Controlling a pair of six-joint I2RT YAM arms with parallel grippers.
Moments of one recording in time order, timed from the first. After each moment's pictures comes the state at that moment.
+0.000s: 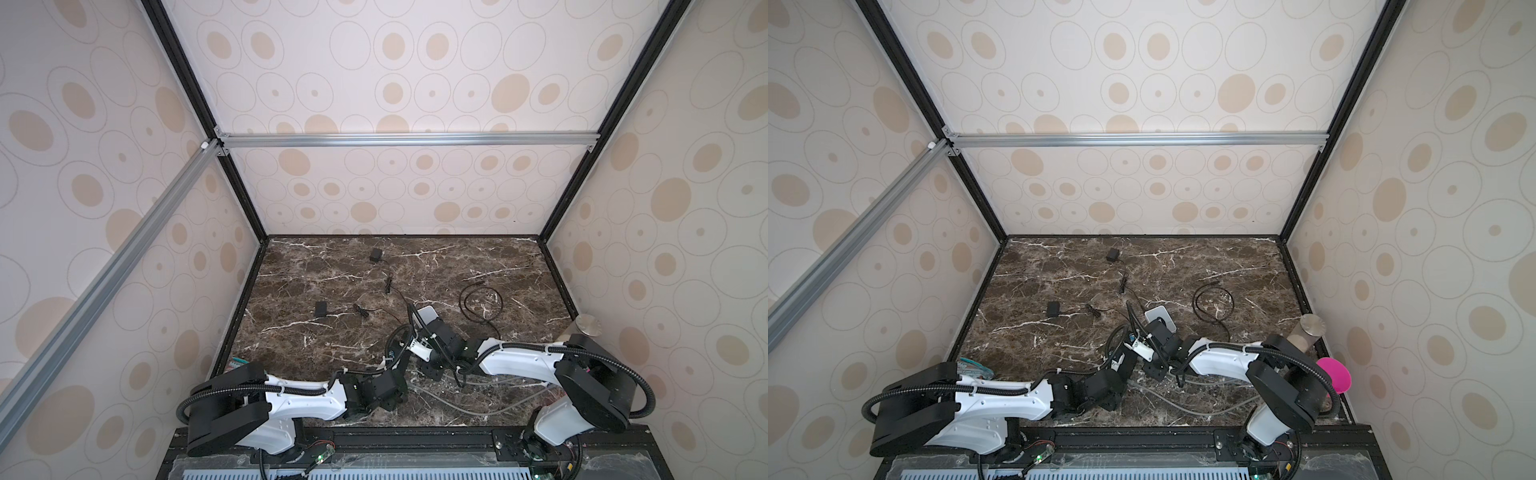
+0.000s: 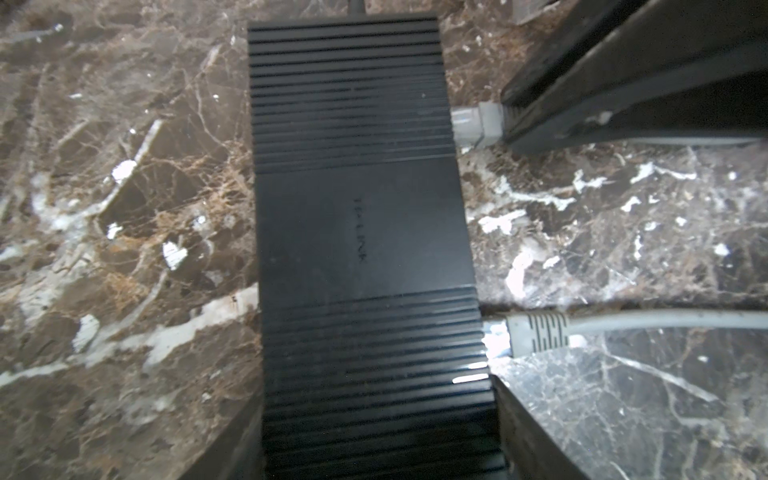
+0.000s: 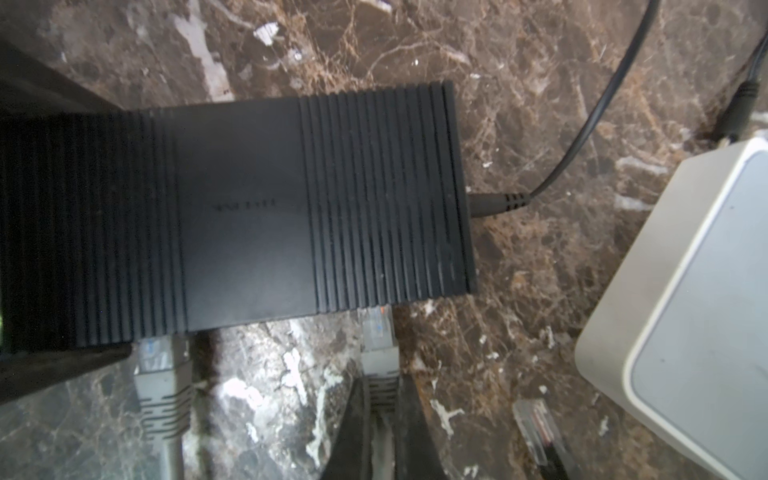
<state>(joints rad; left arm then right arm) -1.23 1.38 0.46 -0.16 -0.35 -0.67 0.88 1.55 0.72 -0.19 -0.05 -0.21</state>
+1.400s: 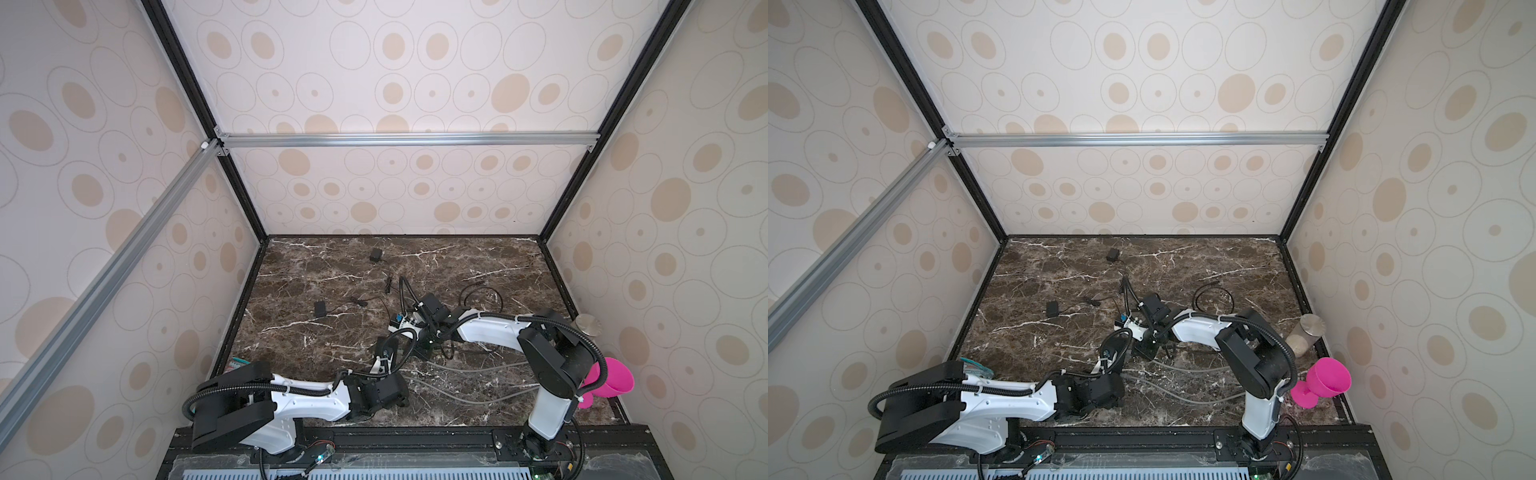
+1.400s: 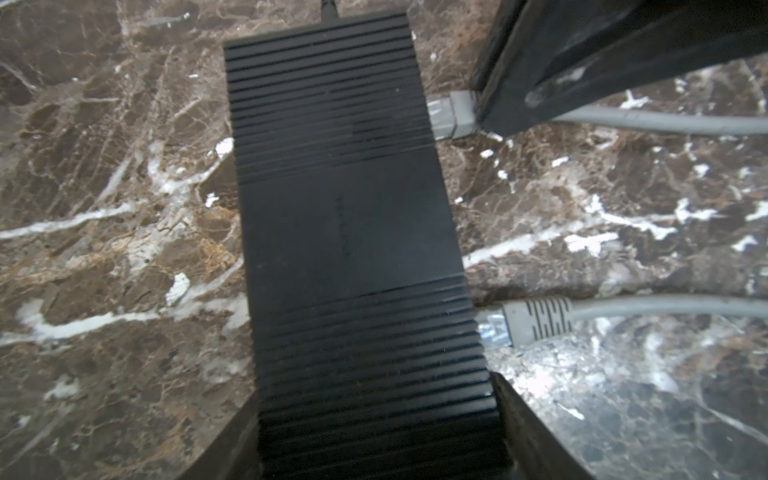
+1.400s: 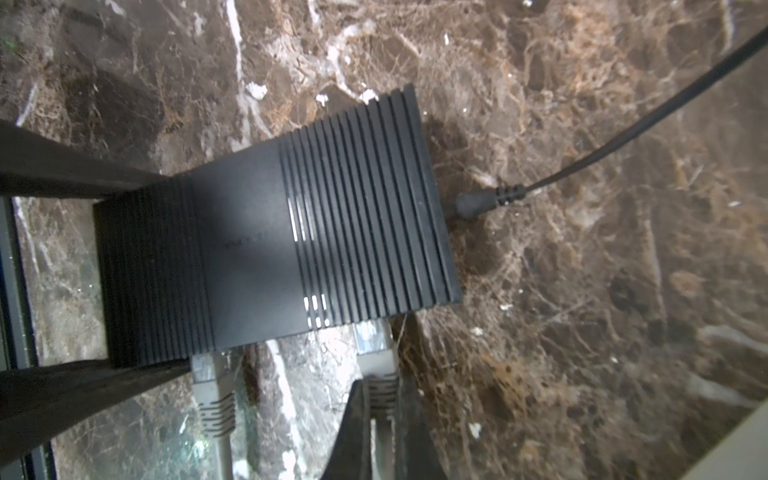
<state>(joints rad) -1.27 1.41 0.48 -0.23 -0.49 -0.80 0.75 1.81 1.03 -0.34 -0.38 -0.30</state>
